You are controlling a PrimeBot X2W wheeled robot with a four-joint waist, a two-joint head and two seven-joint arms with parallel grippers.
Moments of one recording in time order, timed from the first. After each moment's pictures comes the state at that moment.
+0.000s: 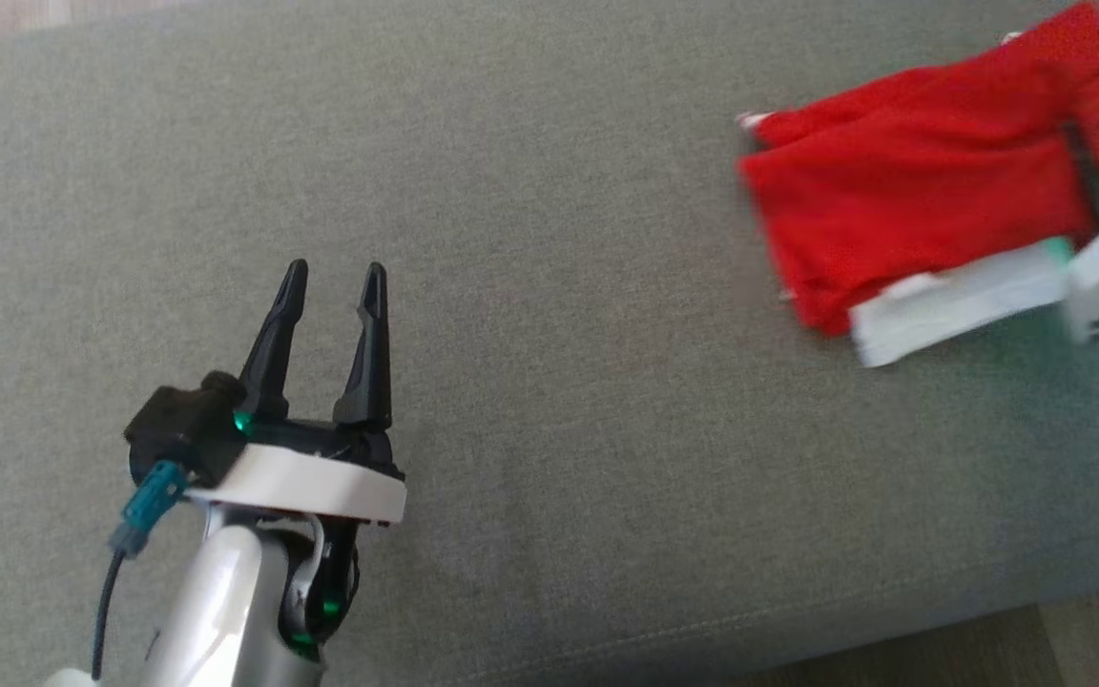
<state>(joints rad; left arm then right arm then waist) -0.17 0.05 -0.25 0.08 -0.30 -0.01 -0.26 -0.66 -0.50 0.24 0.68 0.04 0.13 -0.06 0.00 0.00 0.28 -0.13</state>
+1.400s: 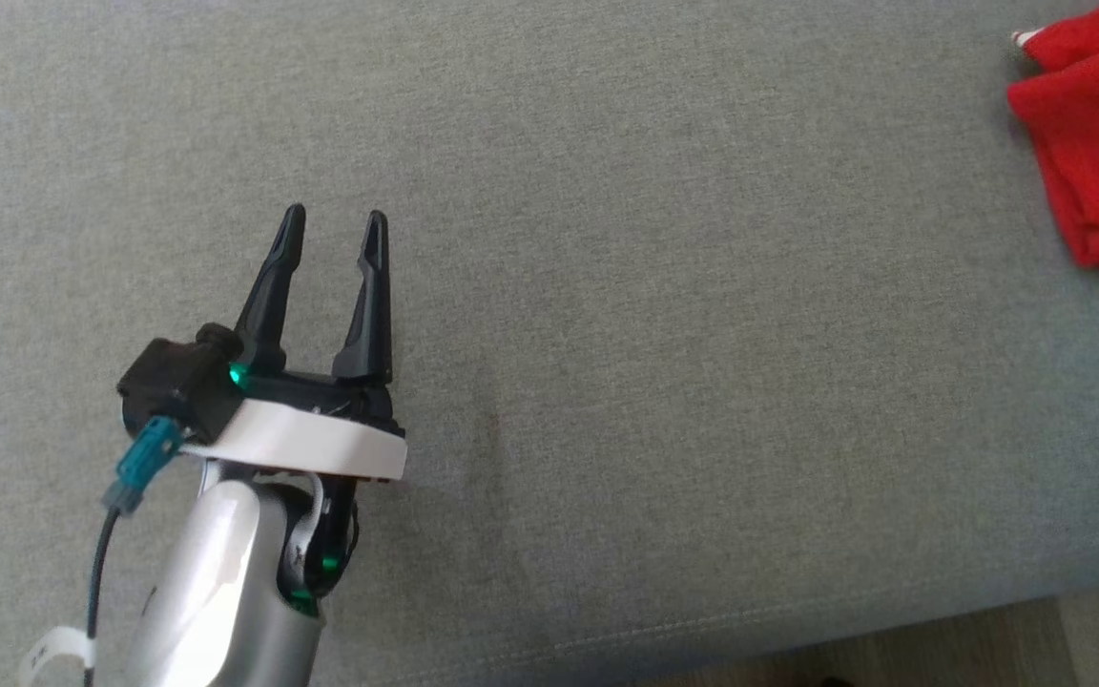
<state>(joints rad) -0.26 0.04 -0.25 0.09 -0.29 -0.02 -0.26 -0.67 -0.53 -0.23 0.55 -0.17 0.13 0.12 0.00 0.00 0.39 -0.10</state>
